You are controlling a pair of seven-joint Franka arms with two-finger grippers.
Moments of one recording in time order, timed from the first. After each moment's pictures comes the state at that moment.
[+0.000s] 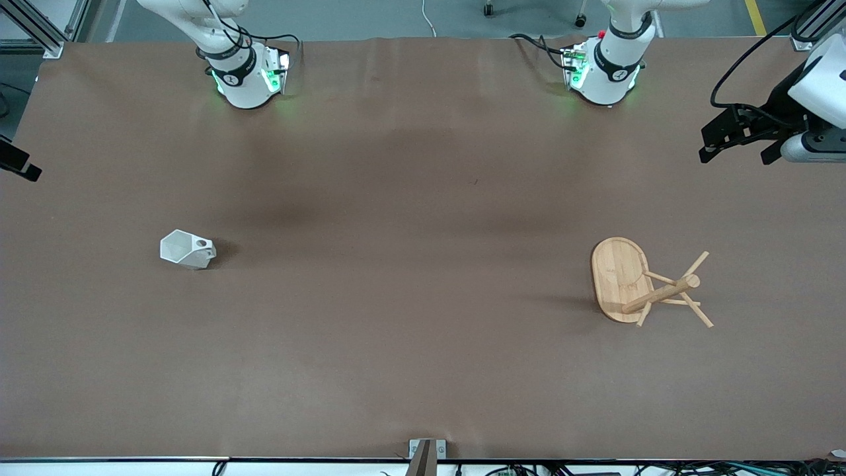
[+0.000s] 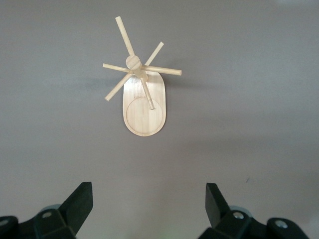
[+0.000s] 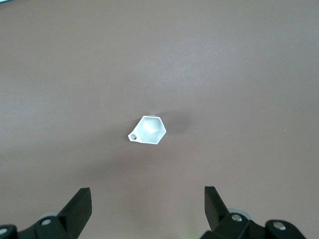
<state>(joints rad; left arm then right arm) -0.04 -0.04 -0.07 -1.54 -0.04 1.53 -0.10 -0.11 0.03 -0.06 -1.46 0.01 1.48 0.05</state>
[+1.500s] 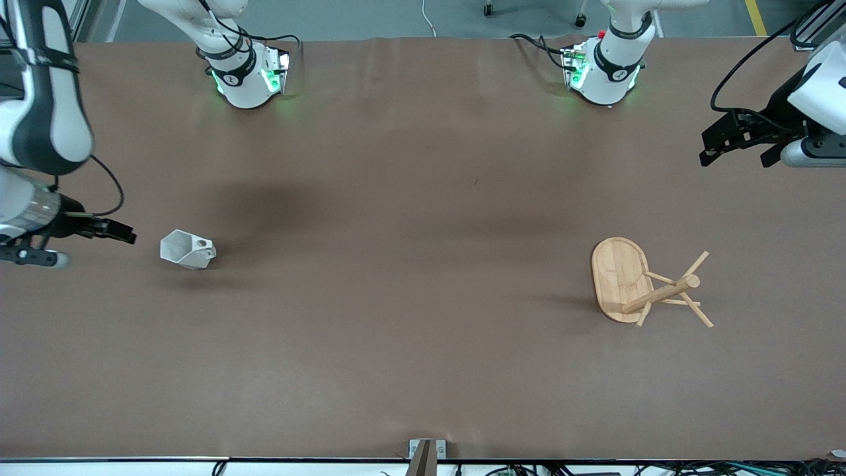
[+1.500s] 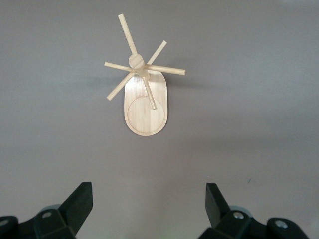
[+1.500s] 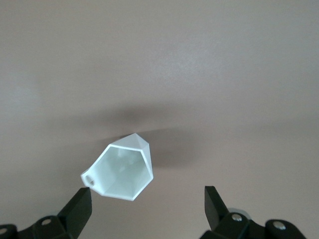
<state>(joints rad) -0.04 -0.04 -0.07 -1.55 -0.04 1.54 -0.10 -0.15 0.14 -0.06 -2.08 0.01 2.21 -0.08</state>
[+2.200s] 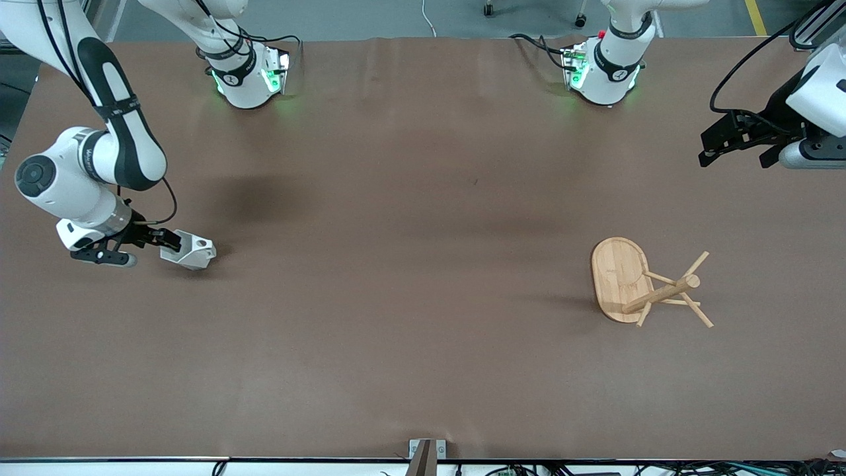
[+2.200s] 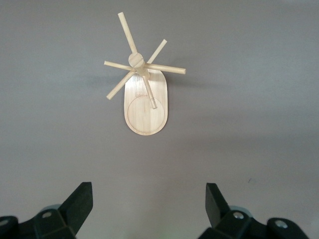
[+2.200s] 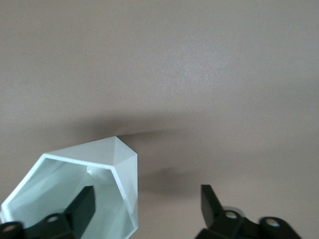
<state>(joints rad) -0.04 -0.04 -0.07 -1.56 -0.04 1.54 -0.10 -0.15 0.26 -0.06 -2.28 0.01 2.57 -0.09</state>
